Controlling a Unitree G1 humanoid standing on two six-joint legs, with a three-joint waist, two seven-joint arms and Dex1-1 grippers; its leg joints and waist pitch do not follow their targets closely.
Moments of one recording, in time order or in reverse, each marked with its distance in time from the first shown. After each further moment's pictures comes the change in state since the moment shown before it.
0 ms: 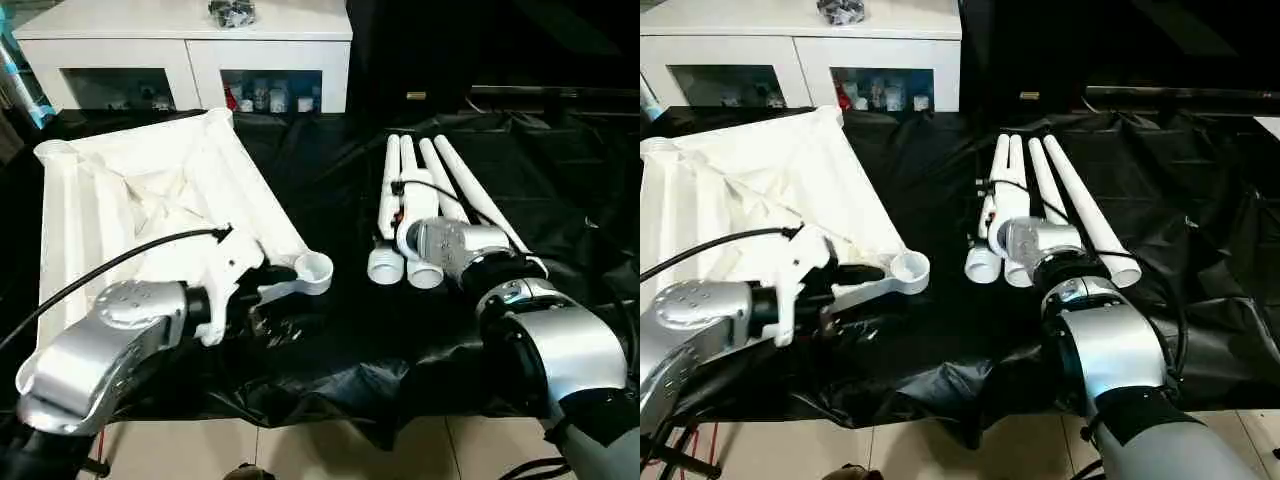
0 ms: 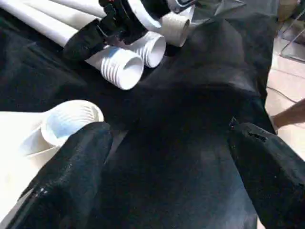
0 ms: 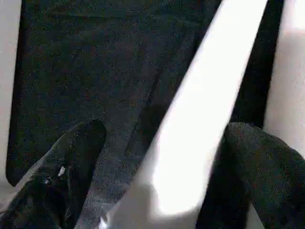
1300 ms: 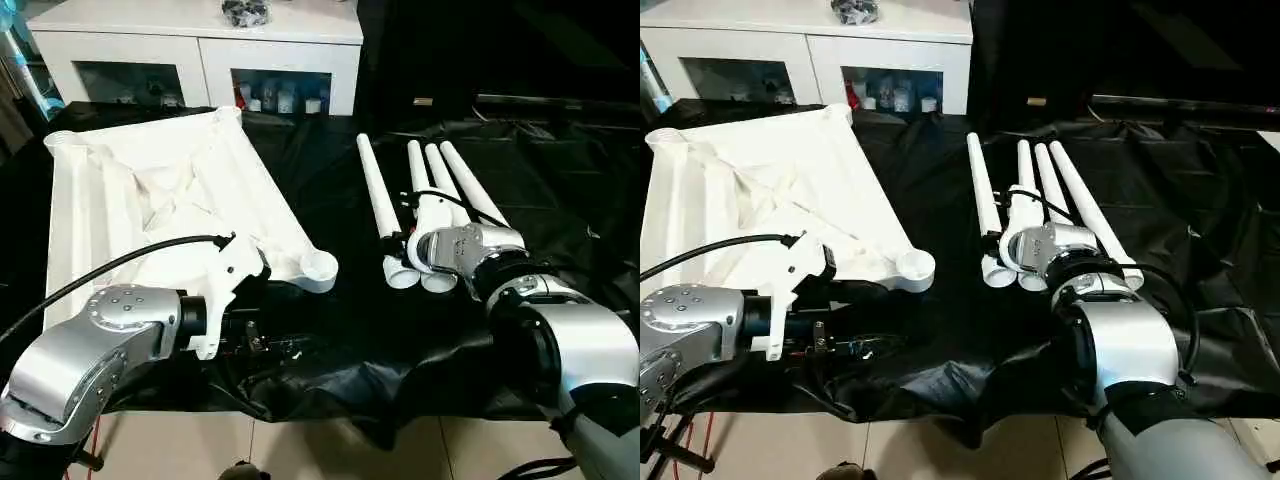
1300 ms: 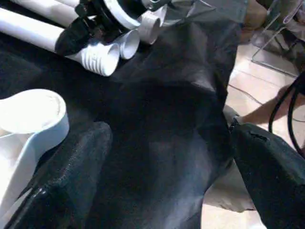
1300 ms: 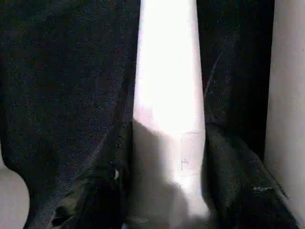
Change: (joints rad) left arm -0.003 0.040 -0.003 -0.084 -0.117 0.134 -0.022; right arm -0.015 -0.036 -0.129 0.048 0.012 0.135 -0.065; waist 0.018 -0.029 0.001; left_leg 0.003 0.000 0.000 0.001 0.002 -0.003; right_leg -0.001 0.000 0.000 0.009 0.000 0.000
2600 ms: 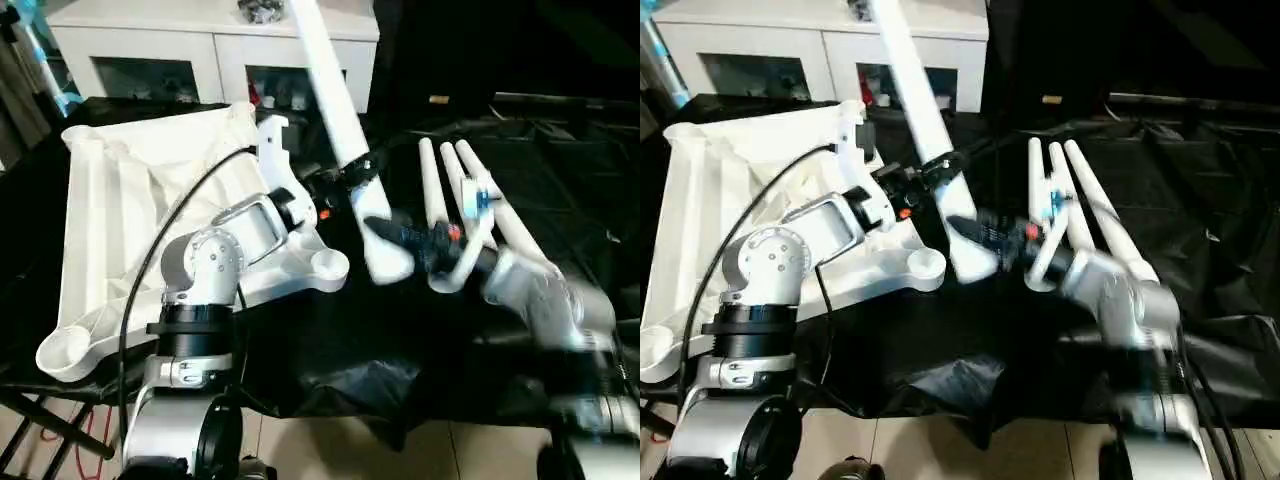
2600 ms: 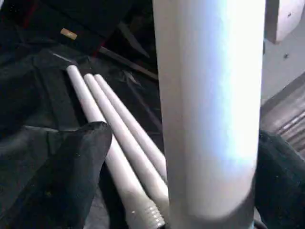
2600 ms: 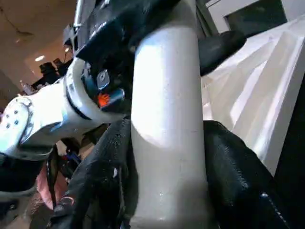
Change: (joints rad) left arm -0.489 -0.651 0.370 0.648 -0.166 -0.034 0.565; right arm 0.590 -0.097 0.049 -1.122 0.421 0.213 0.850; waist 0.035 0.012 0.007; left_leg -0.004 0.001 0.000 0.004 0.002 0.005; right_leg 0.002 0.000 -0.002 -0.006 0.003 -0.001
